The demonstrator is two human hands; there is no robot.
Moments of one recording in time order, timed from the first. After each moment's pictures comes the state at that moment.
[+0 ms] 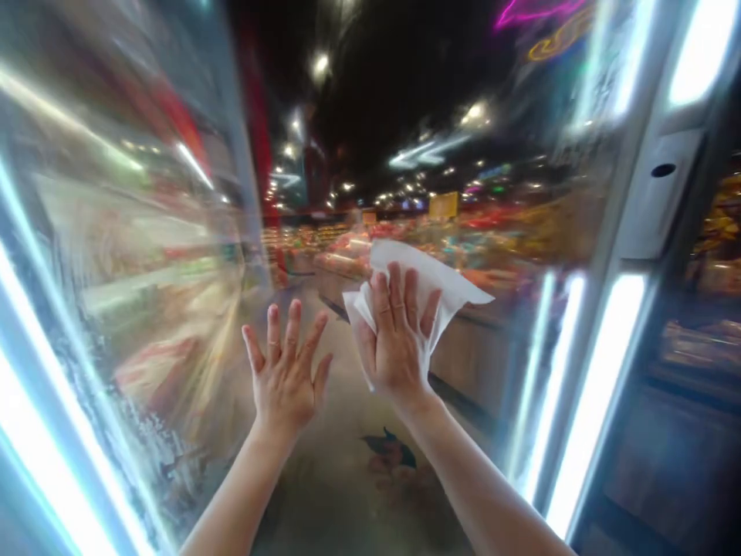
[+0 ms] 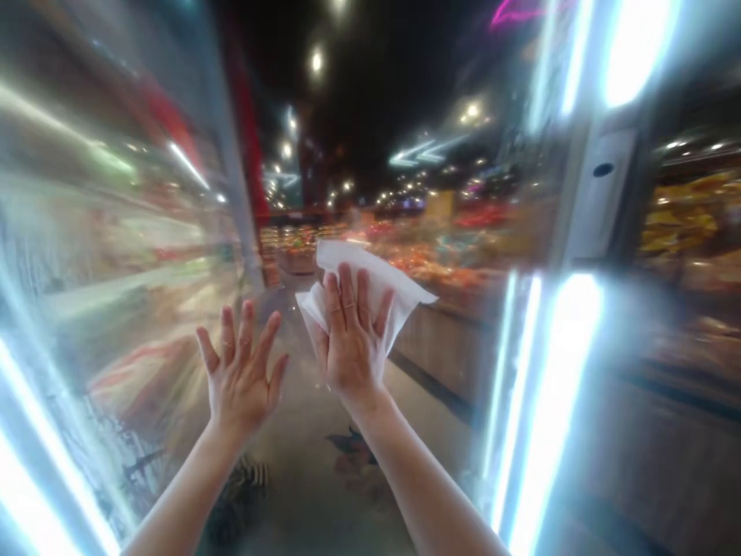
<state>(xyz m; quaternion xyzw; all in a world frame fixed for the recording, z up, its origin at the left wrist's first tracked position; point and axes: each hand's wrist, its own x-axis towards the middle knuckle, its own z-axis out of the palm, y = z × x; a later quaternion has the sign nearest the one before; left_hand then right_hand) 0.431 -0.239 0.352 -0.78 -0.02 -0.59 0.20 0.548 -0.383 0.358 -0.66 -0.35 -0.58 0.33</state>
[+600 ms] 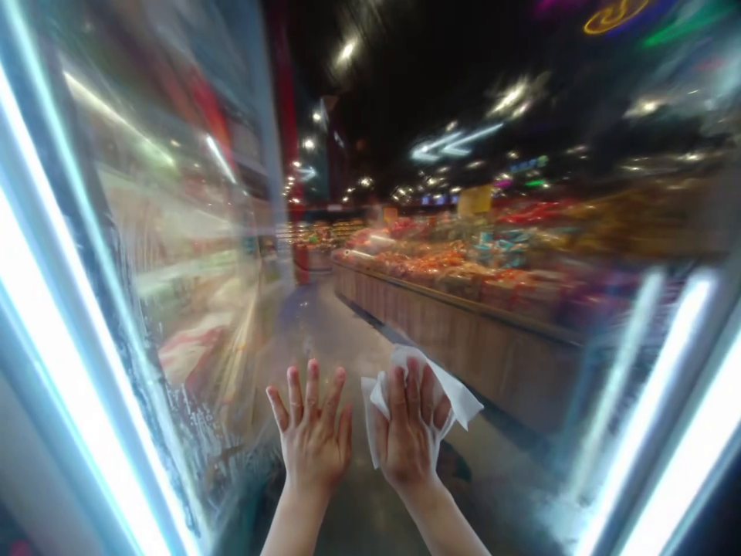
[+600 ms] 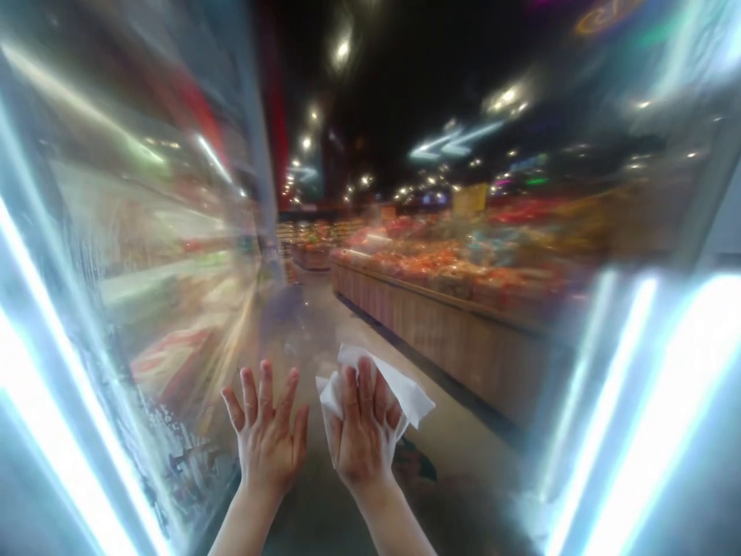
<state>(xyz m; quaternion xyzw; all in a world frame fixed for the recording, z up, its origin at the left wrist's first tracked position) 0.413 -0.231 0.266 -0.78 -0.09 -0.60 0.14 0.510 -0.343 0.253 -0.68 -0.32 -0.56 0.35</state>
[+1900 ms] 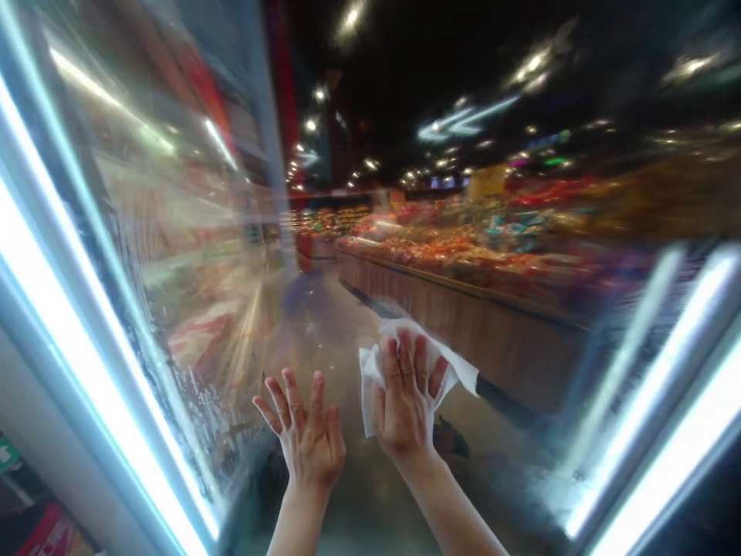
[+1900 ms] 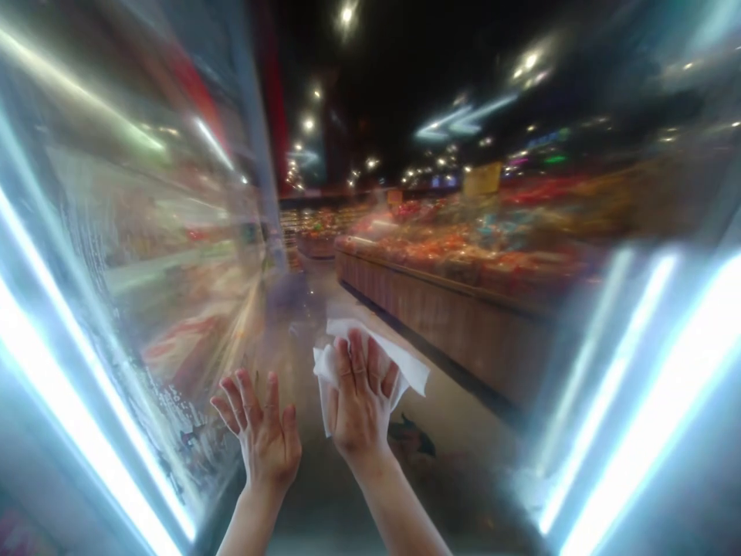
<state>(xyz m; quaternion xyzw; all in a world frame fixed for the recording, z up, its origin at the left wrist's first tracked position) 0.399 -0.231 0.239 -0.77 -0.14 -0.61 0.06 0.502 -0.341 0.263 -0.67 -0.35 -0.55 0.36</state>
